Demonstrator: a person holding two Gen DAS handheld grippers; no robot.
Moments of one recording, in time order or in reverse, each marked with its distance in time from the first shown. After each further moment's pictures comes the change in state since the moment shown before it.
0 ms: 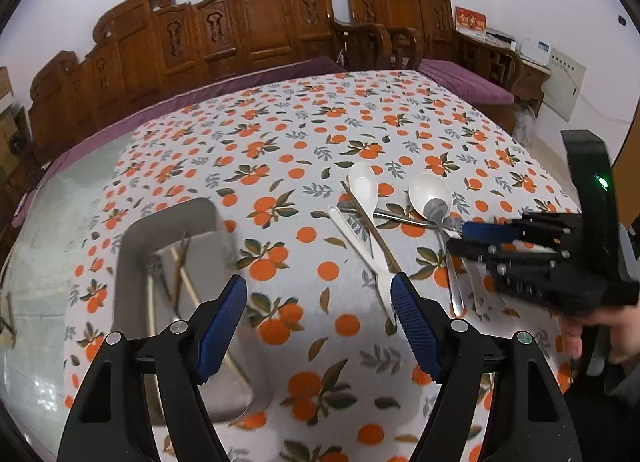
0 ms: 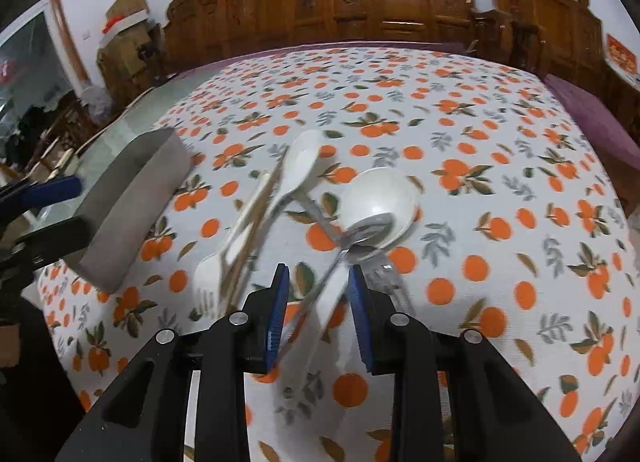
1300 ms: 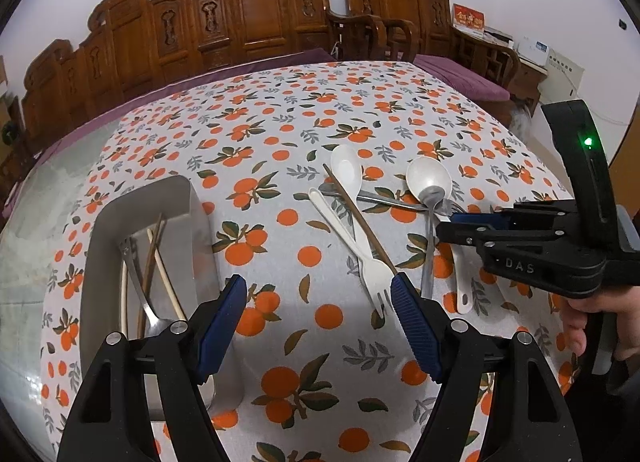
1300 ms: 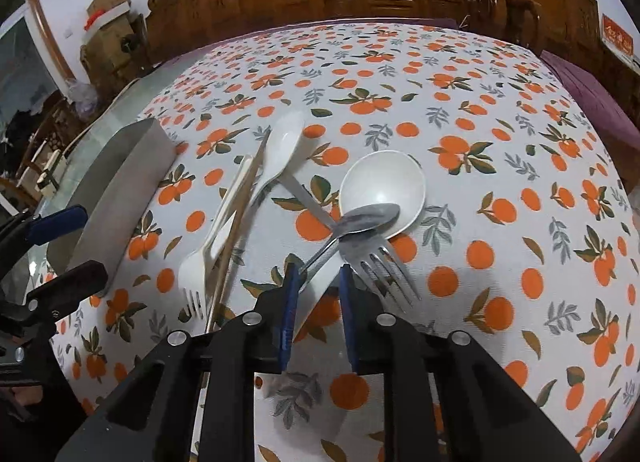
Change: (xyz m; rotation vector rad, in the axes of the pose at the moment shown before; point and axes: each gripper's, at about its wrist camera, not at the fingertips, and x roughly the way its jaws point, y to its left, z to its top) left arm 0.012 -0.007 -0.016 -0.019 0.012 -0.033; right arm 0.008 -0.003 0.007 0.042 0.042 -0.044
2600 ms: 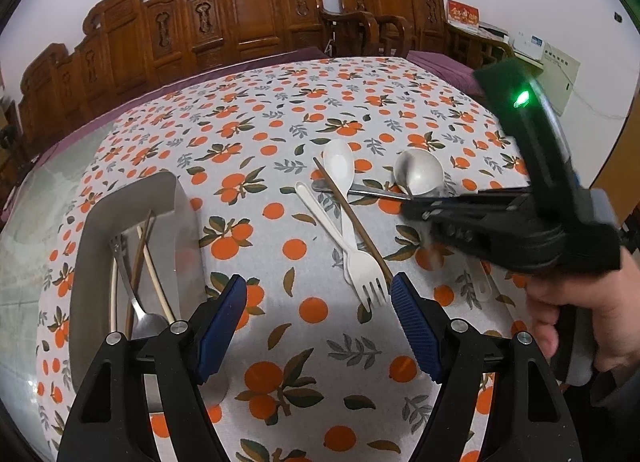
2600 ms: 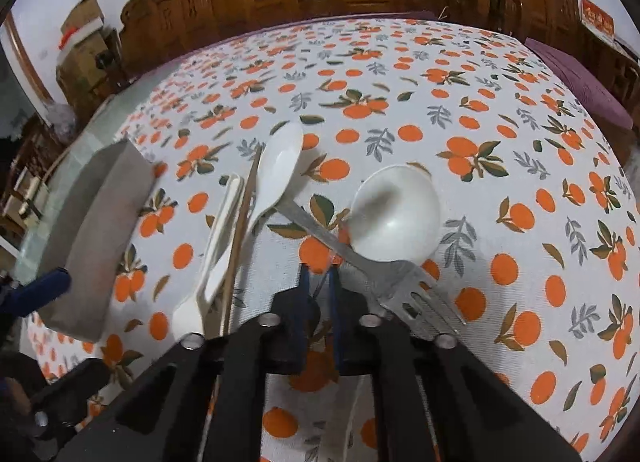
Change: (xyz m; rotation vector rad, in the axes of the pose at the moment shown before) left arm 0.005 -0.014 -0.006 0.019 0.007 -0.002; right arm 0.022 0.001 0.014 0.129 0.012 -0.007
